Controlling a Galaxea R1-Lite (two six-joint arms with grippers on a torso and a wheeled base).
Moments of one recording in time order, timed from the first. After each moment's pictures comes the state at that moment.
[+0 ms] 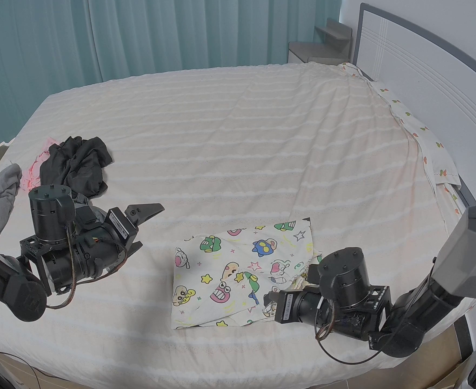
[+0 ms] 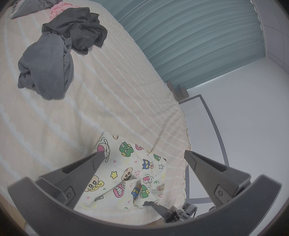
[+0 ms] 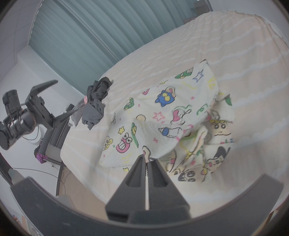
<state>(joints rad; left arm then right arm) -0.31 1.67 -0.50 -0.87 -0.16 -0.99 0.80 2.06 -0.59 -0.93 -0.12 0.62</state>
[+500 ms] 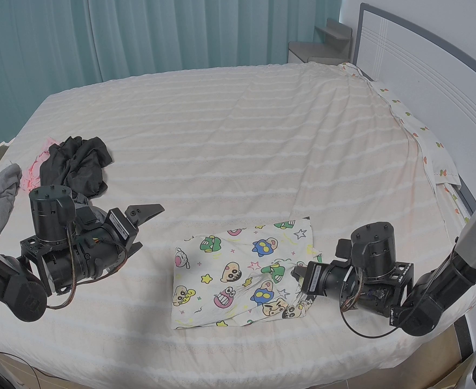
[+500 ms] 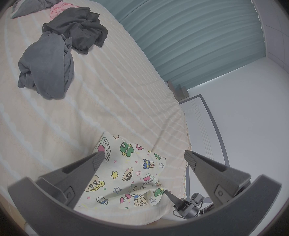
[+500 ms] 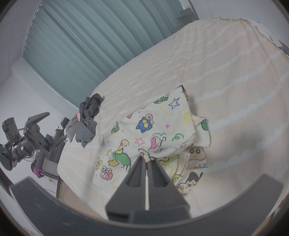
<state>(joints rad) -0.31 1.68 -0.50 -0.87 -0.16 -0.99 0.66 1.98 -0.57 -0.93 -0.10 0.62</state>
